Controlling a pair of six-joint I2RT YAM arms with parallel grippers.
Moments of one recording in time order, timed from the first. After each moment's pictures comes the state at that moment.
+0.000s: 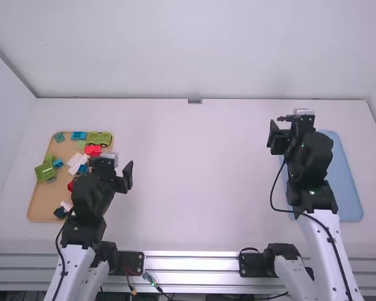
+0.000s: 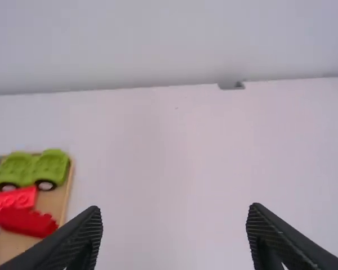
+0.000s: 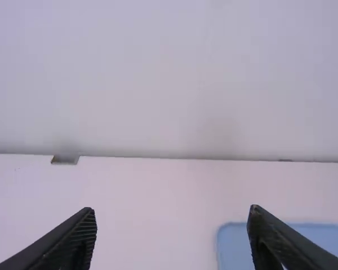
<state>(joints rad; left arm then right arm) 0.01 0.52 0.30 -0.10 0.11 0.01 0.00 0.90 0.76 -0.11 -0.02 -0.05</state>
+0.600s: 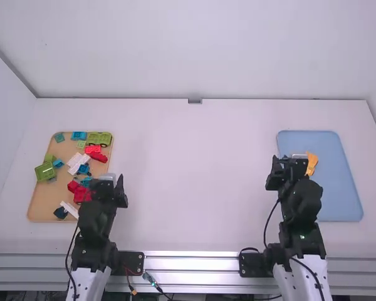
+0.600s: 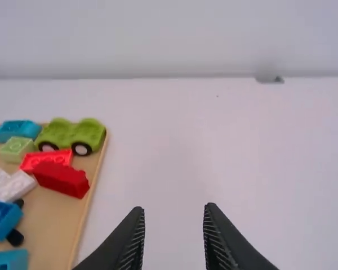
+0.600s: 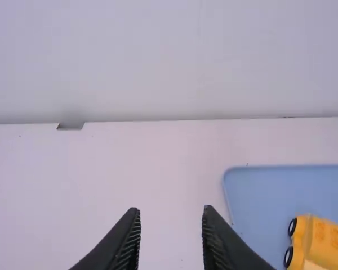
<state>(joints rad) 0.00 0.12 0.01 -0.10 0.01 0.00 0.00 0.49 0.35 -0.11 -0.02 -0.01</state>
